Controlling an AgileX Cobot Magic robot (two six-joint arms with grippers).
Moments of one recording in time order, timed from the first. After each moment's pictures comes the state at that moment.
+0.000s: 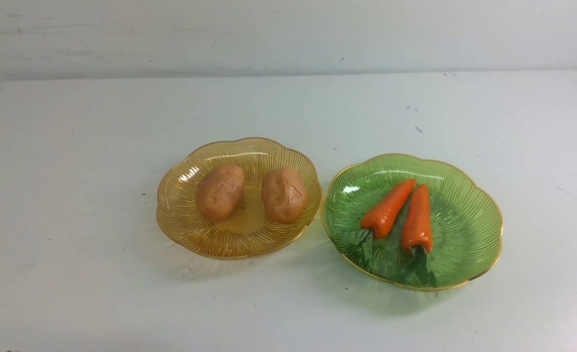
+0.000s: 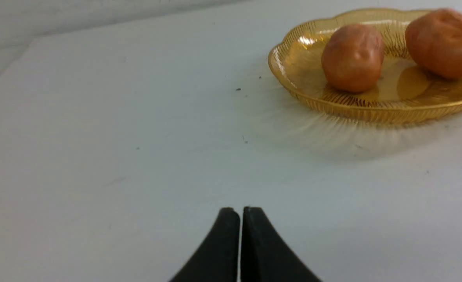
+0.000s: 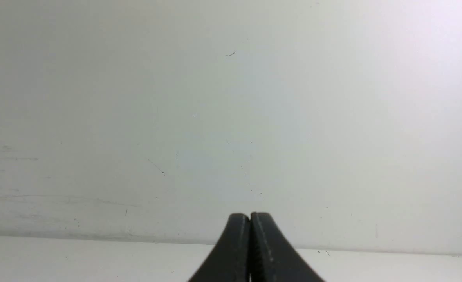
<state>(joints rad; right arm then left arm) 0.17 0.07 -0.36 0.02 0.26 0.06 -0.07 -0.01 0.03 0.01 0.37 0.06</state>
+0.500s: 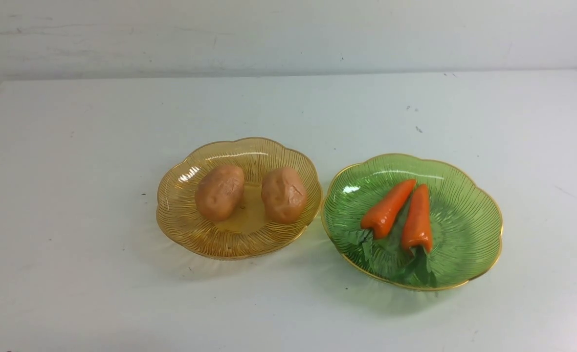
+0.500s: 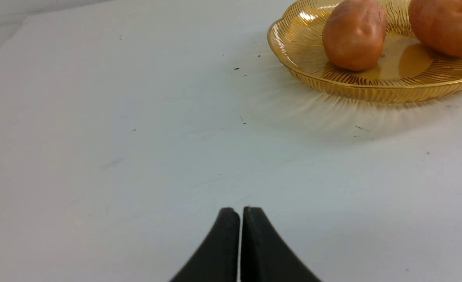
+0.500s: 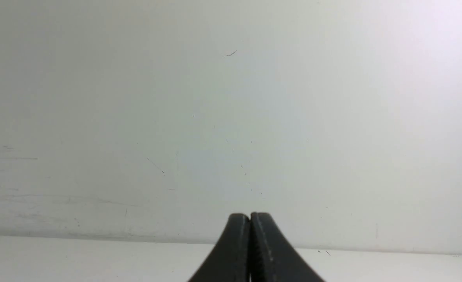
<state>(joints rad) 0.17 0.07 -0.36 0.02 0.26 0.06 -0.07 -0.01 0.03 0.01 0.38 0.06</state>
